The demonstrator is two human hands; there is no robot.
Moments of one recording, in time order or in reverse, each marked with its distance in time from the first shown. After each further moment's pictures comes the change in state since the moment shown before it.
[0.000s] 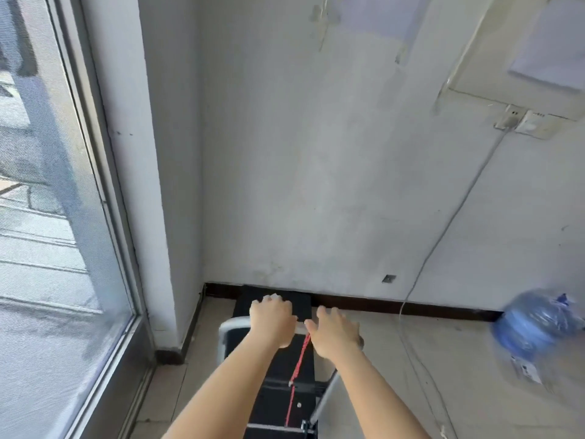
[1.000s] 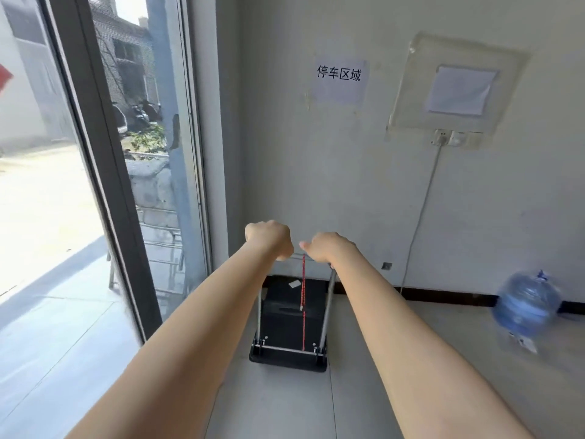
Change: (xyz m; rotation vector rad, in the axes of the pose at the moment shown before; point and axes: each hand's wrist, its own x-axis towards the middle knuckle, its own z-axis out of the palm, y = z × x) left_hand -0.470 0.126 -0.212 0.169 0.117 -0.217; right_hand -0.452 0.078 -0.125 0.179 0.106 -0.149
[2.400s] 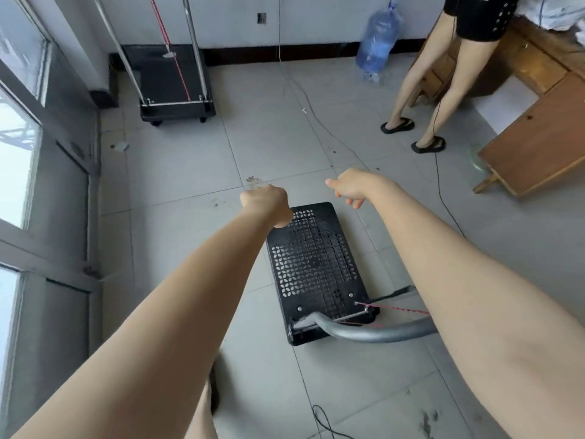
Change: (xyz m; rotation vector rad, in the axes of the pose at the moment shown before) left_hand -0.674 0.254 0.259 -0.053 -0.456 0.430; right_hand -0.657 0.344 0.324 0.180 -0.399 0.499
